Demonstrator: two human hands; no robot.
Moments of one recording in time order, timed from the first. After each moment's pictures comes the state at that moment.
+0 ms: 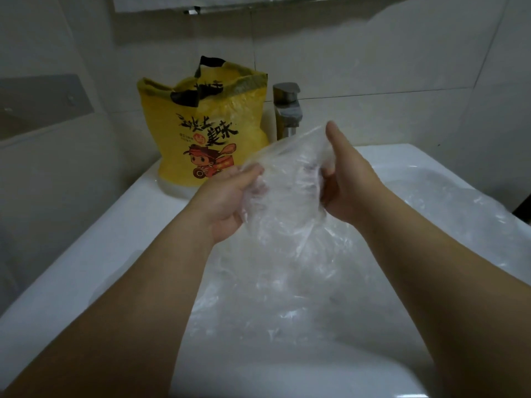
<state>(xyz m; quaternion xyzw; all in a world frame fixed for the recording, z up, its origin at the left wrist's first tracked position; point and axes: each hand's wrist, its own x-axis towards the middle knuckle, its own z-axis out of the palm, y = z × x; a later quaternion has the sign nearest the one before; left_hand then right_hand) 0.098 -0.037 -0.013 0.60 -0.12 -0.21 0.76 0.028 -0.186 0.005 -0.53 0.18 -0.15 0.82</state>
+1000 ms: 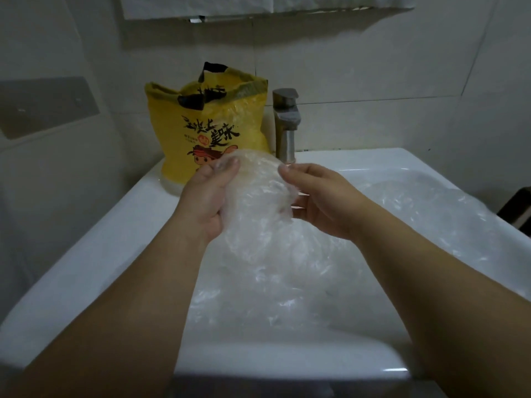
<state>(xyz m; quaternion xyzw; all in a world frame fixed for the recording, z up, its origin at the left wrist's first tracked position) 0.098 -0.018 -0.016 0.54 -0.13 -0.12 0.82 0.010 -0.168 -0.006 -0.63 0.03 -0.06 0.77</state>
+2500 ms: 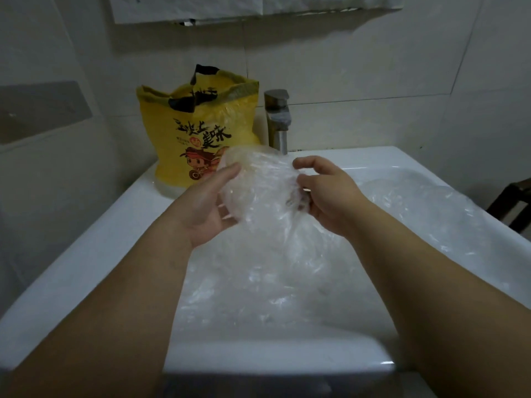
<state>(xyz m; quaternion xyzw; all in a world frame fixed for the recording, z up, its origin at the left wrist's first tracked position) 0.098 -0.012 -0.017 0.58 -0.14 -0.24 0.76 0.010 -0.176 -0.005 -0.64 0.12 -0.16 0.74</state>
